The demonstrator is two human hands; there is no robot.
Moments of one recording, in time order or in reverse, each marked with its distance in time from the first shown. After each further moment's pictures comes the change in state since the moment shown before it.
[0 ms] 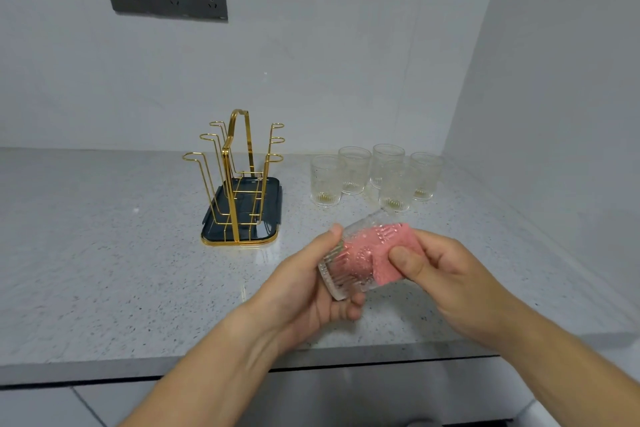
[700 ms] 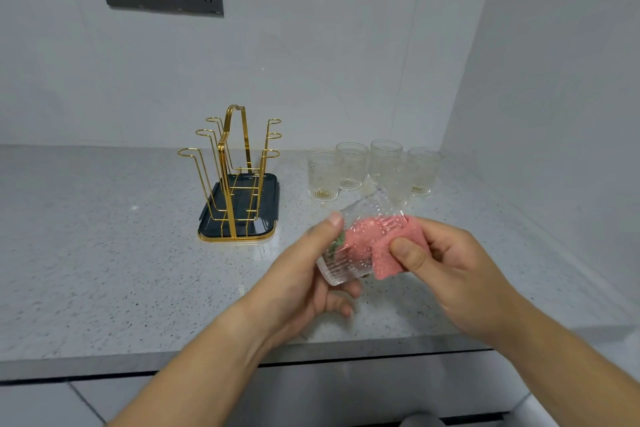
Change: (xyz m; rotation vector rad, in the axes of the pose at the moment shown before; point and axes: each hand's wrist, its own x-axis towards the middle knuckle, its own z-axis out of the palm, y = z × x) left_hand 0.000 0.000 -0.004 0.144 -0.052 0.123; right_hand -0.004 -0.006 0.000 -0.073 0.062 -0.064
